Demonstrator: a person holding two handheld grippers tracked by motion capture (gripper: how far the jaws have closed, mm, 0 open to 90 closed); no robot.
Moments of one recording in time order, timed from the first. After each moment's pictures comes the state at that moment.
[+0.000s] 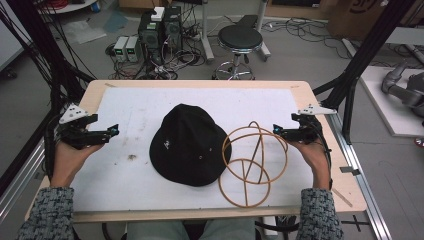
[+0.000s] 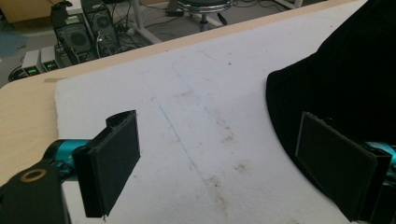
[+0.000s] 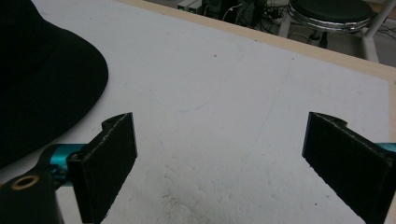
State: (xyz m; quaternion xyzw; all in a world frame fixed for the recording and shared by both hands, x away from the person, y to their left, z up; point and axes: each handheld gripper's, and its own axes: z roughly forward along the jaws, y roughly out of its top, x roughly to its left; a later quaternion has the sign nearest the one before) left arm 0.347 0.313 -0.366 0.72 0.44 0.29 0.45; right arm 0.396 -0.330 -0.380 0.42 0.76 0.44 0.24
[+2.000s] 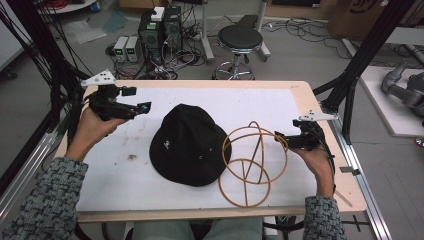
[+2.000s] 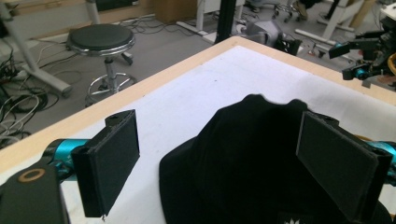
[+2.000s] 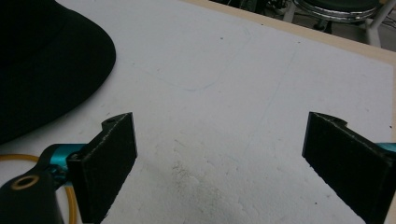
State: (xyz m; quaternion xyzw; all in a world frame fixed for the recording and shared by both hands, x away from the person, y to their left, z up) left arm 0.389 0.232 -0.284 0.76 0.31 0.18 0.54; right arm 0.378 -0.332 -0.384 0.41 0.77 0.42 0.23
